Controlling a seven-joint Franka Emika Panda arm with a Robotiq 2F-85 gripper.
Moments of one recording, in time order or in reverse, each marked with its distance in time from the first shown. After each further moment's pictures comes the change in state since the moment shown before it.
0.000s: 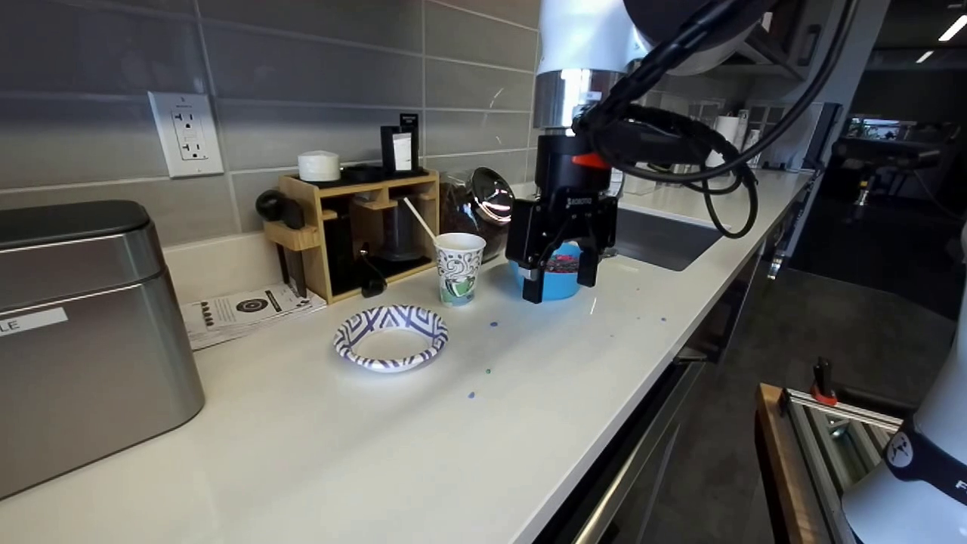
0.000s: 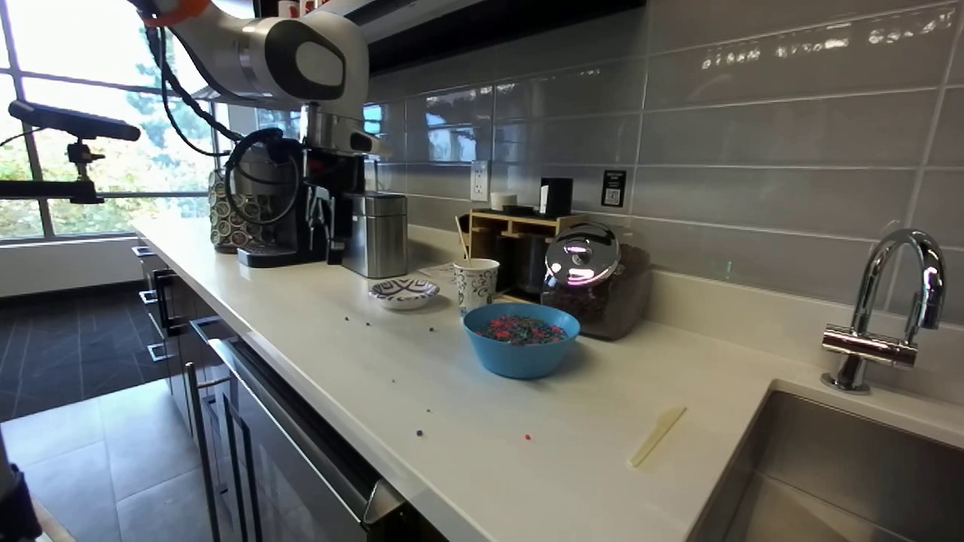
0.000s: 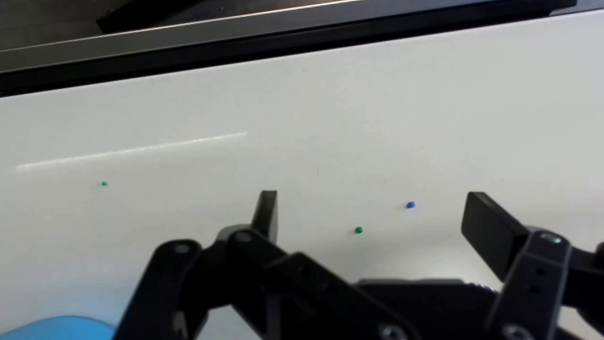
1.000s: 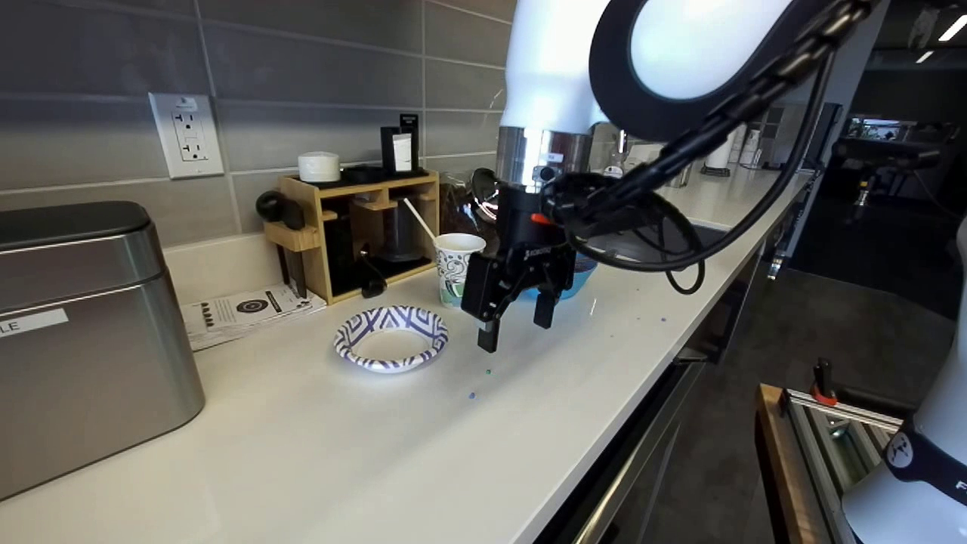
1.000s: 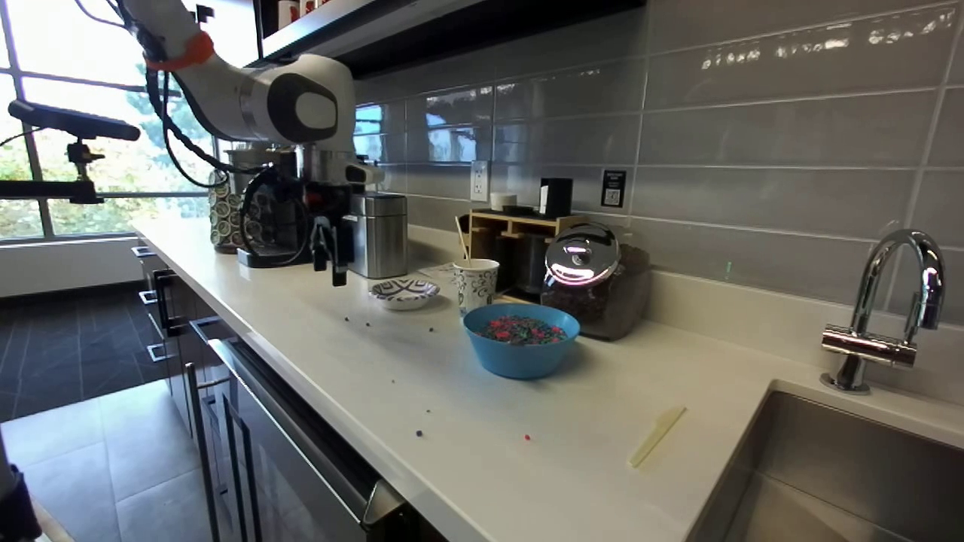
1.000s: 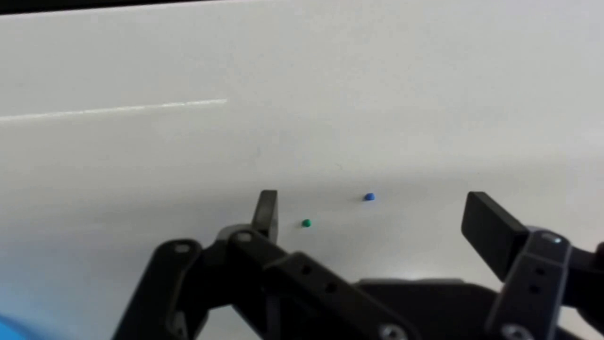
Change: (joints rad) arm 0.037 0.144 0.050 -0.004 -0.033 0.233 0.027
